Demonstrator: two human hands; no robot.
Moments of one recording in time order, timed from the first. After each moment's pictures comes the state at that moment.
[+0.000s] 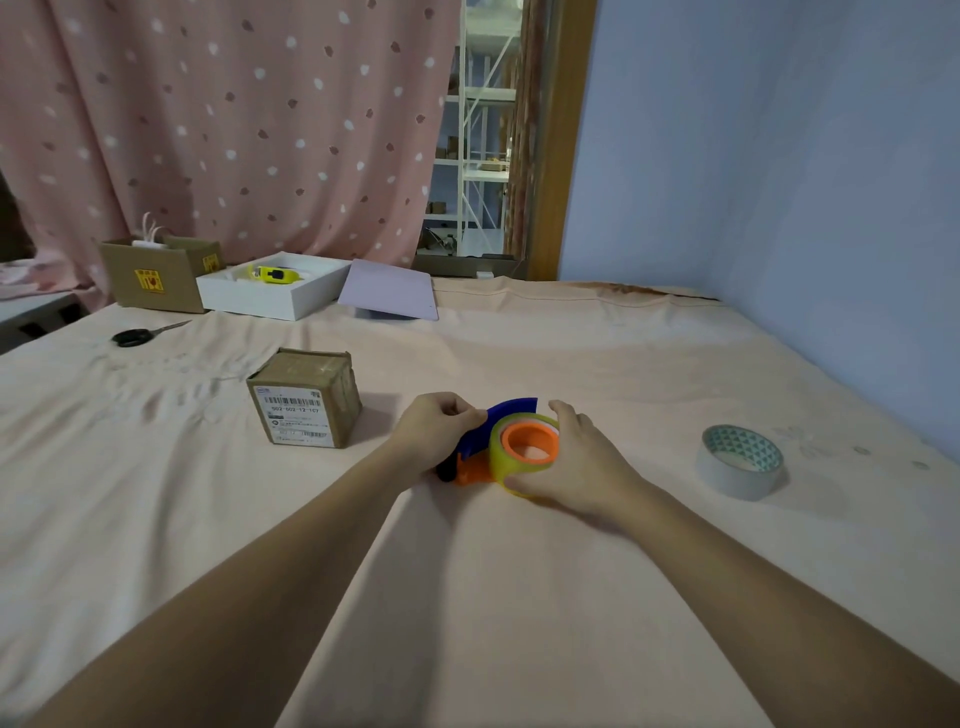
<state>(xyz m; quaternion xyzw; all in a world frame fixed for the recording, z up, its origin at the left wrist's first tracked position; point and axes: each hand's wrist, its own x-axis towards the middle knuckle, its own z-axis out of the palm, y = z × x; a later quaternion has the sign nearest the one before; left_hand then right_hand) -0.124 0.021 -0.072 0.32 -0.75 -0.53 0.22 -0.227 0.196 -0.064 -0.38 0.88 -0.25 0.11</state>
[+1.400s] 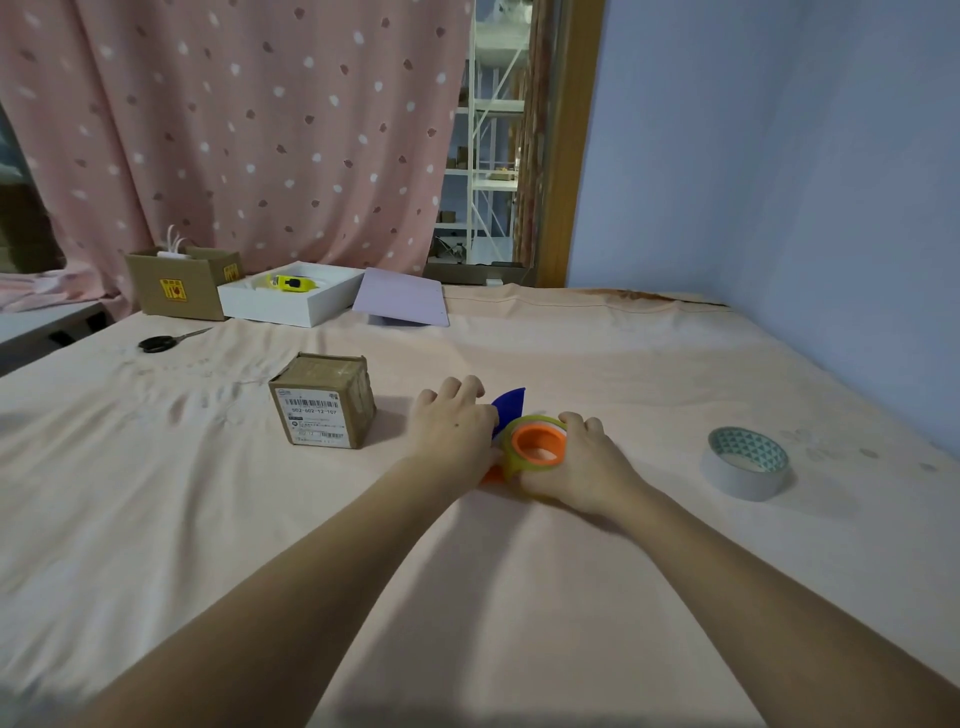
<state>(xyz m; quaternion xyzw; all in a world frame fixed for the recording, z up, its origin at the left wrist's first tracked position) -0.109 0.057 -0.048 0.26 -0.95 0.08 0.12 -0.221 0.191 -0.066 -0.36 0.90 -0.23 0.07</state>
